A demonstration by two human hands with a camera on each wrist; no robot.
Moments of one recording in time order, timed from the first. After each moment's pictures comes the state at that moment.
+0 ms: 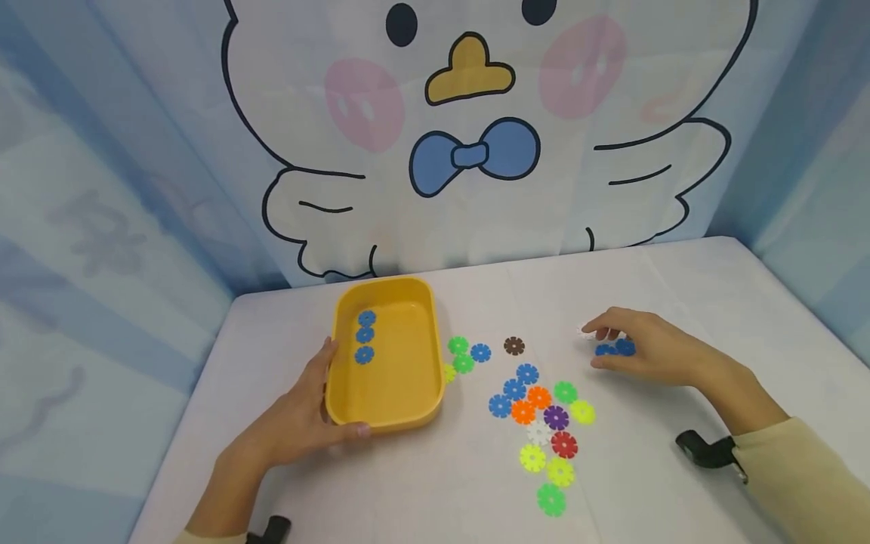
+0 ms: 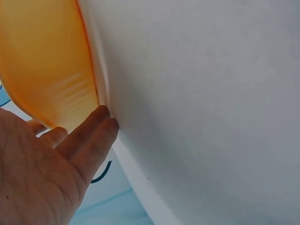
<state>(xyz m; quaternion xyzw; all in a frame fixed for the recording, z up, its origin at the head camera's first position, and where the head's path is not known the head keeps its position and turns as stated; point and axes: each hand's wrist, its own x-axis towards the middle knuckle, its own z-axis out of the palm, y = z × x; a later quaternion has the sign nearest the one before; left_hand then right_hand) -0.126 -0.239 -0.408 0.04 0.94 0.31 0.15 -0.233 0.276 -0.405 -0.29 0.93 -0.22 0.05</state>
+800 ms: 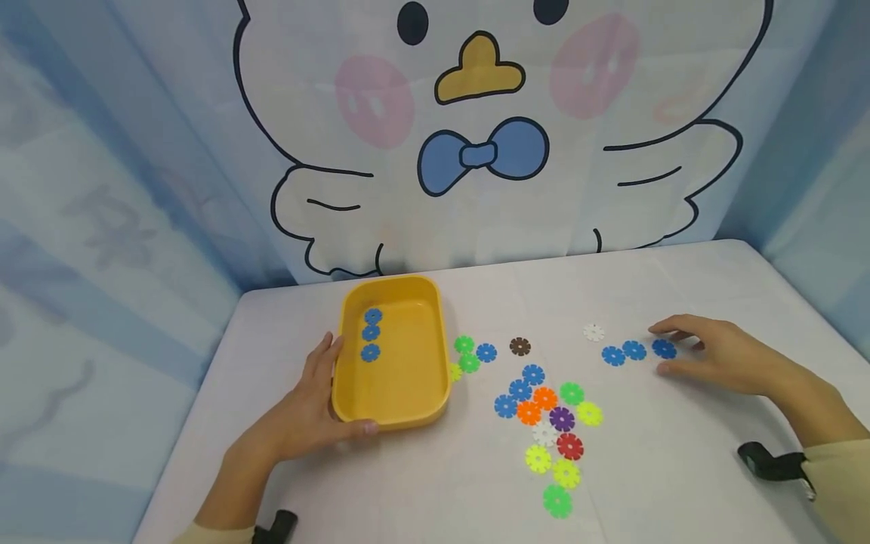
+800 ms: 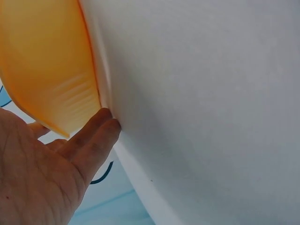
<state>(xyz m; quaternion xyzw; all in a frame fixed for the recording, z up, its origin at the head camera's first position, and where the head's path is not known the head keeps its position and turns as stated) -0.128 -0.238 -0.411 0.05 0.95 0.29 0.12 -0.234 0.350 -0.420 -0.22 0.96 -0.18 0.05</state>
